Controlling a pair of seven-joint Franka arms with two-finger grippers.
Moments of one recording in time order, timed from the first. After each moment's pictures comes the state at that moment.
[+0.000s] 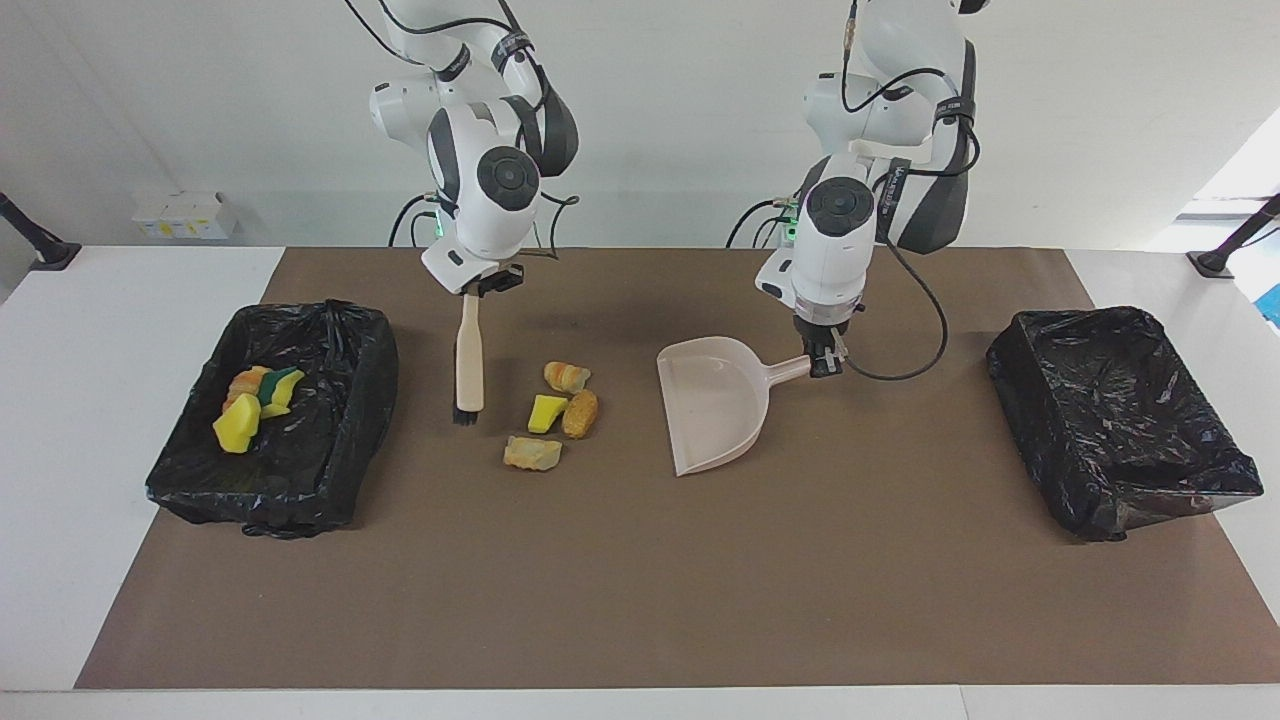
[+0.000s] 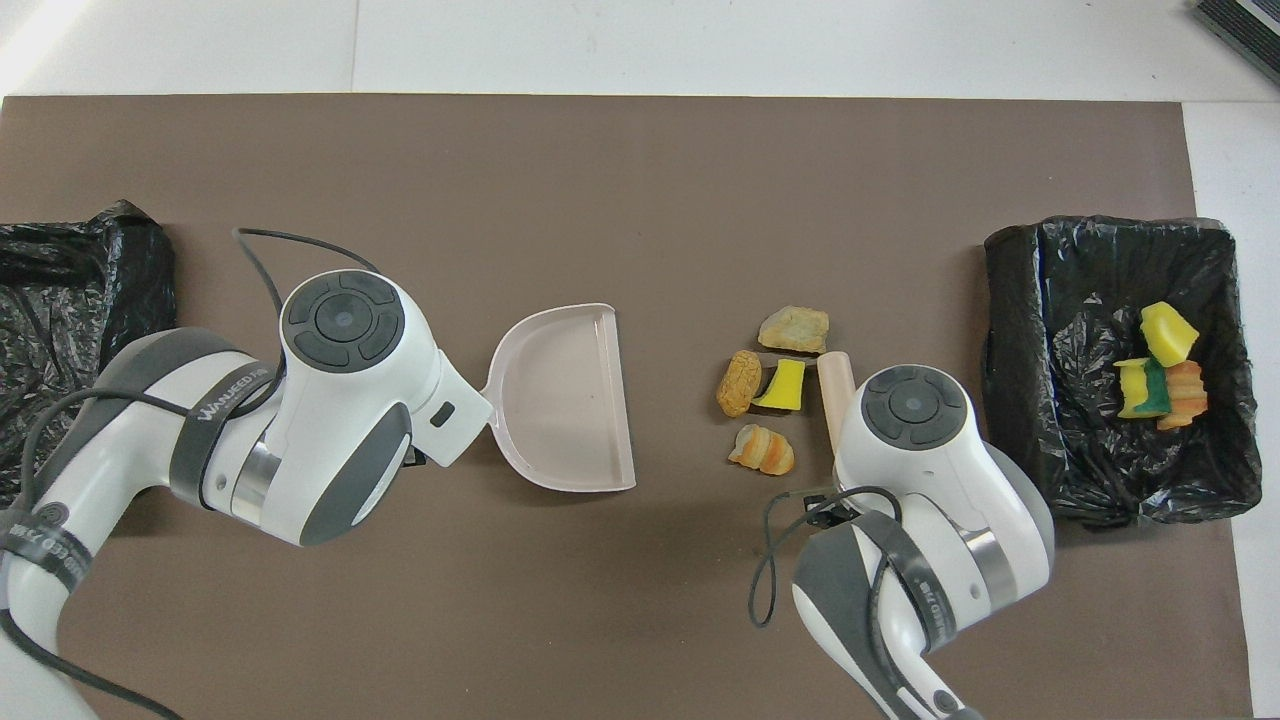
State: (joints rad) left arm -0.41 0.10 -0.04 -2.00 0.14 1.98 0.99; right arm 0.29 0.01 0.10 -2.25 -0.05 1.91 0.37
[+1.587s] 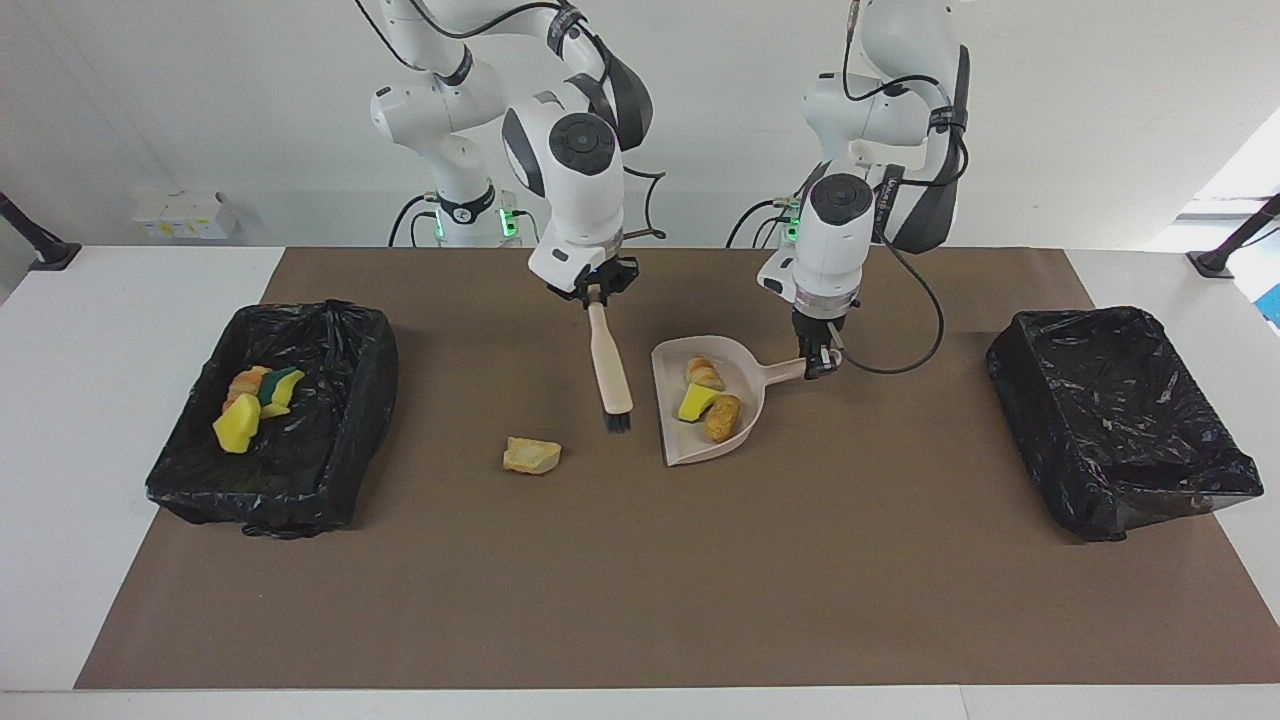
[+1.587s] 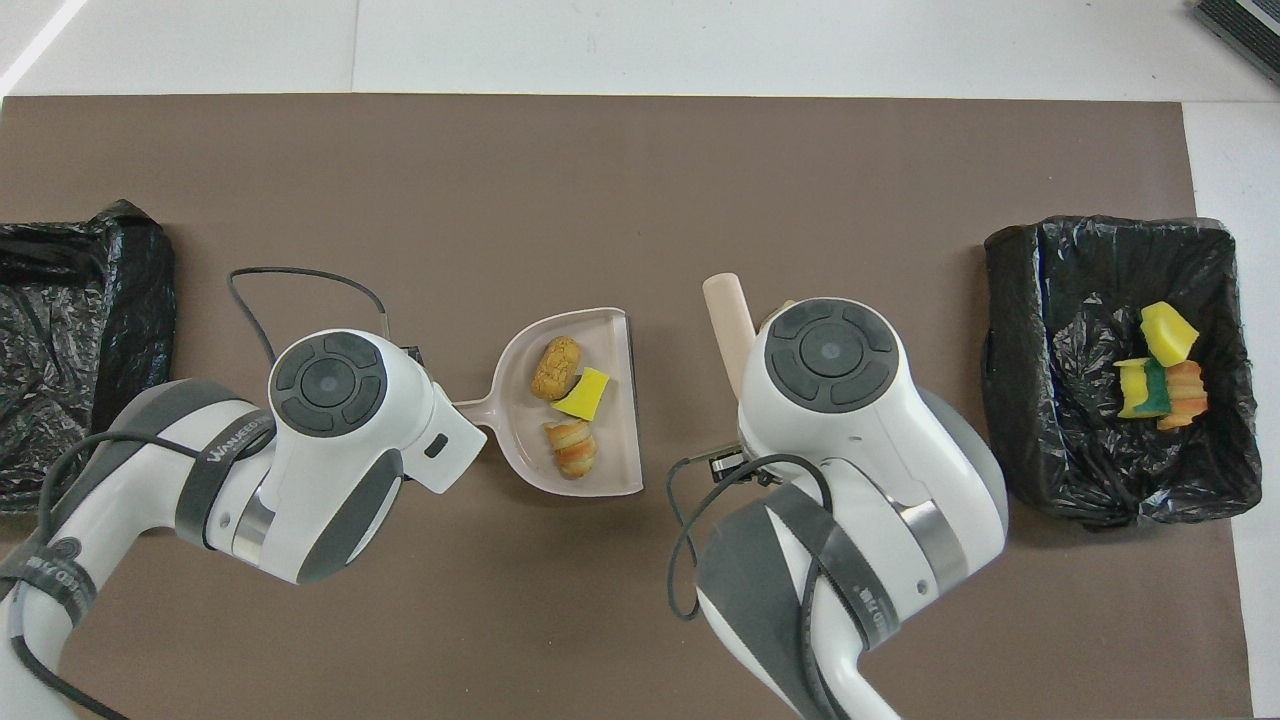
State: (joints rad) left arm -0.41 0.06 -0.03 -2.14 0.14 2.18 1.00; right arm 0.39 0.09 0.09 -1.88 -0.08 1.75 0.27
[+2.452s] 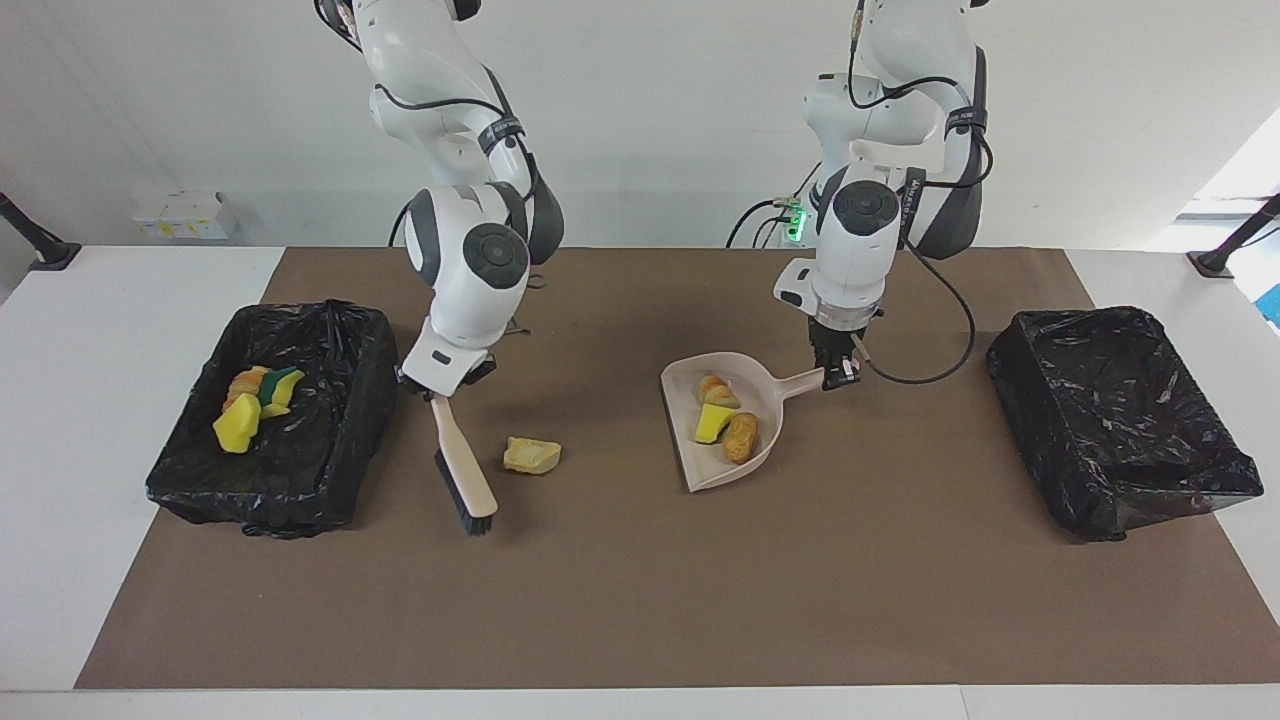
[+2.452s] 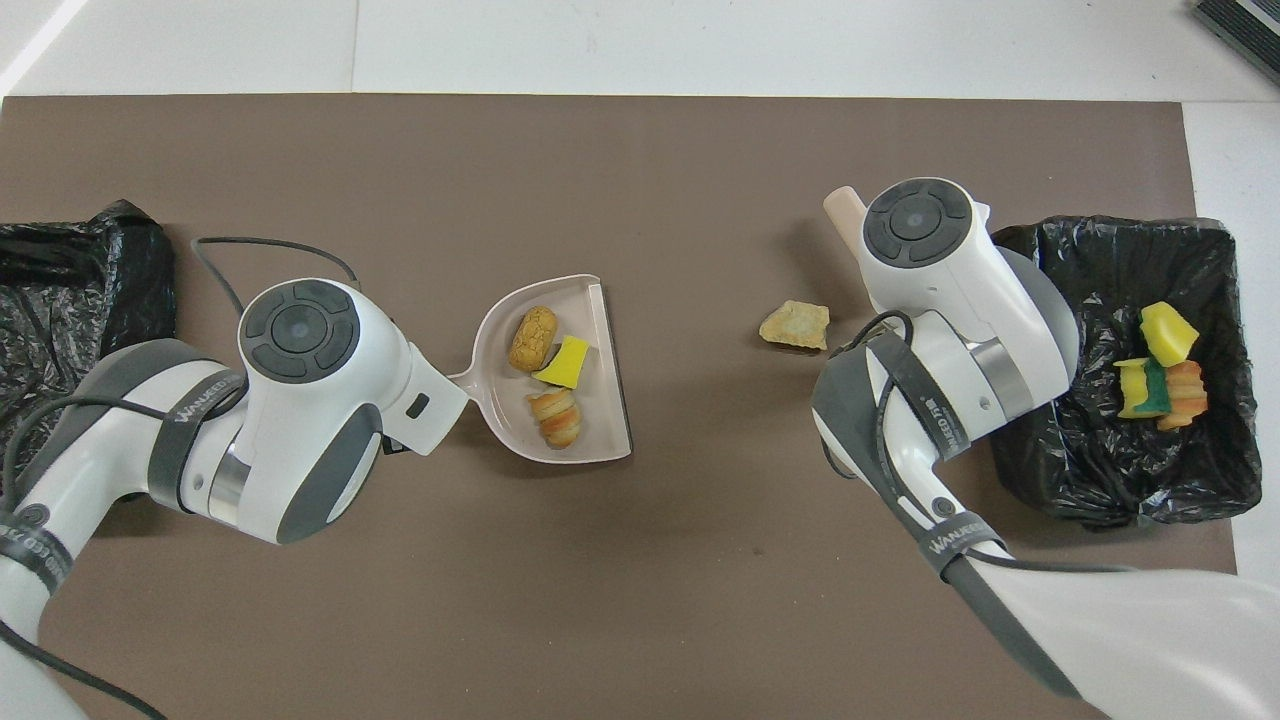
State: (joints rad) left arm -0.38 0.09 -0.04 -2.06 0.14 2.06 0.90; right arm 0.20 0.39 0.10 -1.75 -0.22 1.84 0.02
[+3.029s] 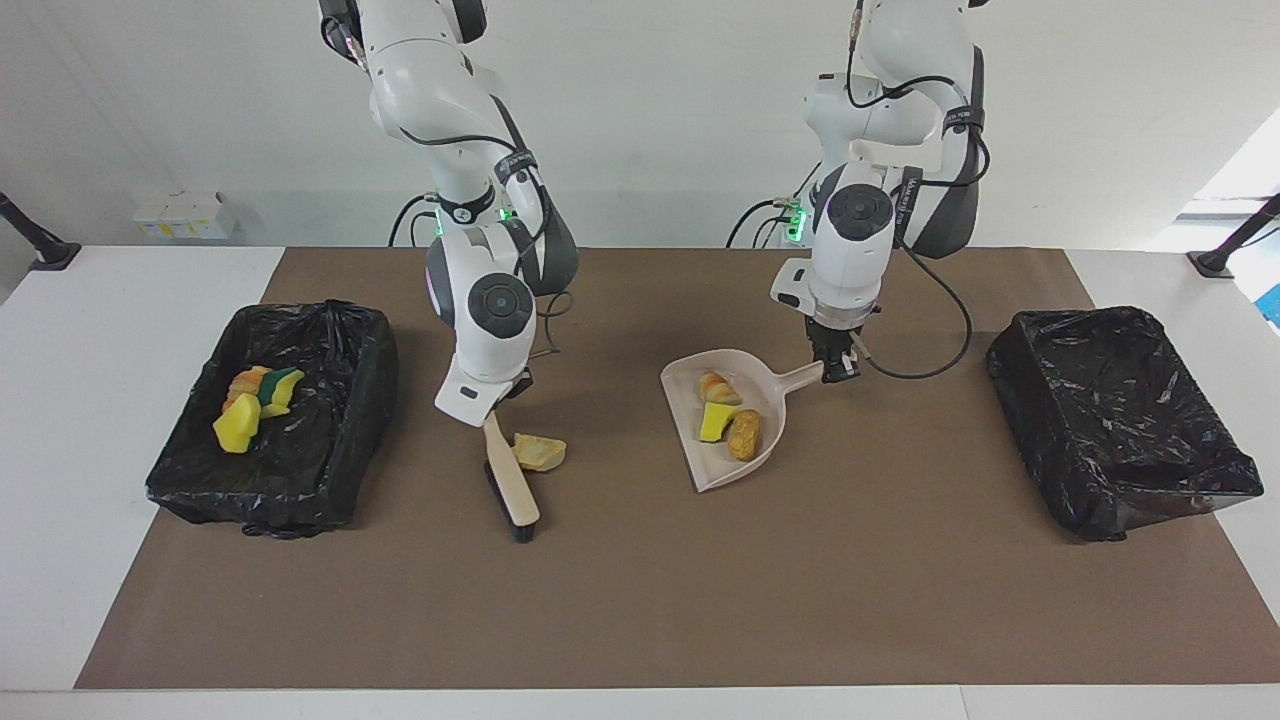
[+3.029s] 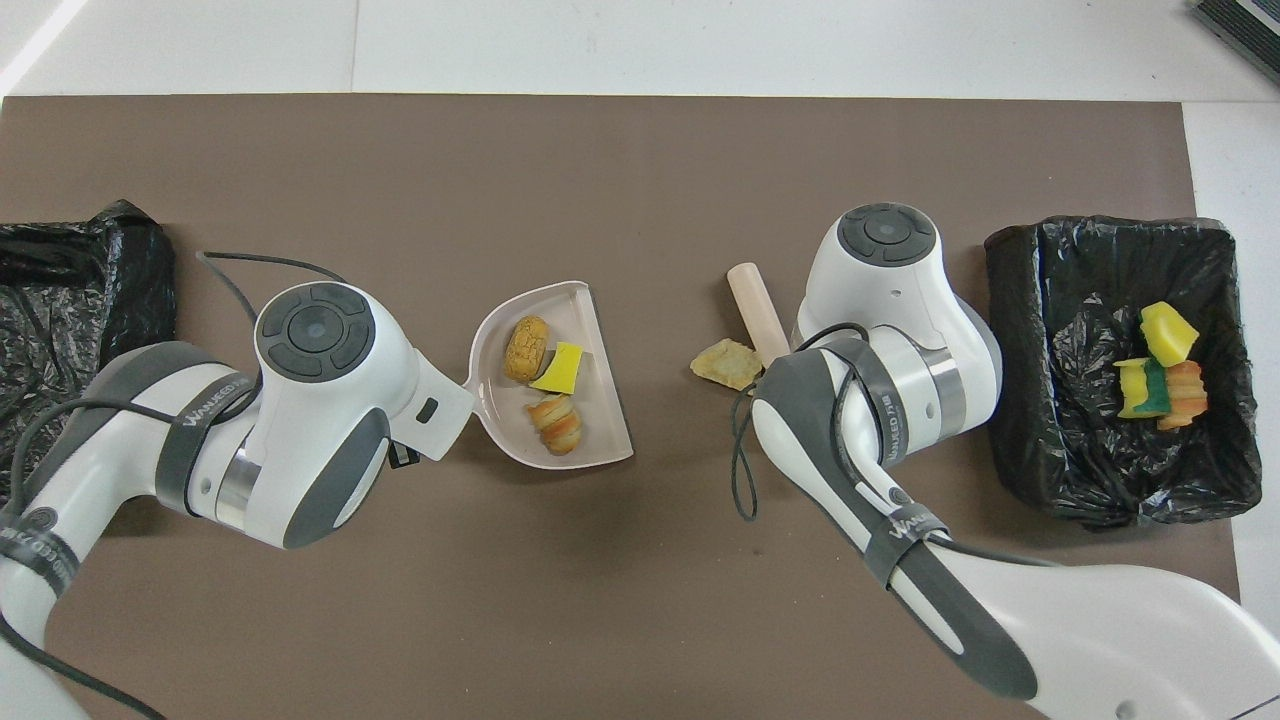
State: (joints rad) left arm -0.39 0.09 -0.04 -2.07 0.14 2.05 0.87; right arm 0.32 0.32 0.12 -1.83 0.22 1.81 0.12
